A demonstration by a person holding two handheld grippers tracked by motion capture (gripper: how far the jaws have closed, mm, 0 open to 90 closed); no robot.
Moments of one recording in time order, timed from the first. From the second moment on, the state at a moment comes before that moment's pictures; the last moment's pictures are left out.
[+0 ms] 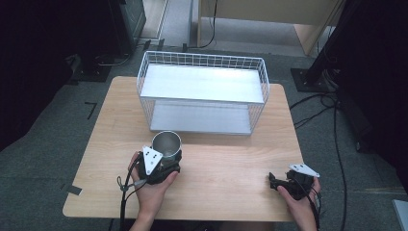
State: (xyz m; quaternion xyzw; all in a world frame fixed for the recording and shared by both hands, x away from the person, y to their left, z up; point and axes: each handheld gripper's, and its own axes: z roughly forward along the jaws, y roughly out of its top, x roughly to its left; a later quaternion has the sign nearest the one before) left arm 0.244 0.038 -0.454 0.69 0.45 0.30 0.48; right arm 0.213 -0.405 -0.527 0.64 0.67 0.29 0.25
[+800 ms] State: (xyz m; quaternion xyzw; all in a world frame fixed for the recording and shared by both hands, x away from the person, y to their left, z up) left arm 0.269 0.029 -0.407 0.67 0.42 0.35 0.51; right arm 0.213 -0.405 -0.527 0.63 0.67 0.29 0.25
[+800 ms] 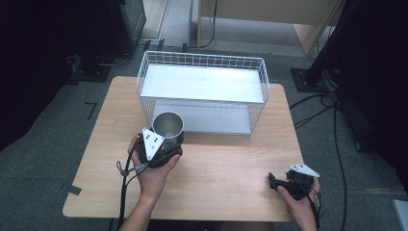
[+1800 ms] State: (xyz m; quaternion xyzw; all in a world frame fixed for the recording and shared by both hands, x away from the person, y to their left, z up) left arm 0.305 0.008 -0.358 0.65 0.39 0.36 0.53; right arm 0.213 -0.405 -0.527 0.63 0.67 0.29 0.25
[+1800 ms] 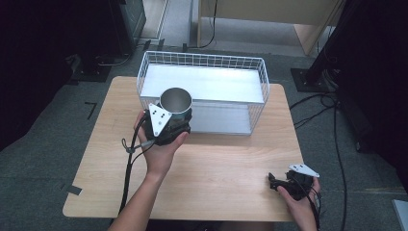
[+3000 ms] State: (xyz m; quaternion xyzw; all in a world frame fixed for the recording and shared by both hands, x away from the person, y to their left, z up) left arm 0.373 -0.008 -0.304 0.63 0.38 0.39 0.56; right arm 0.213 -0.405 -0.527 0.63 0.68 0.29 0.25
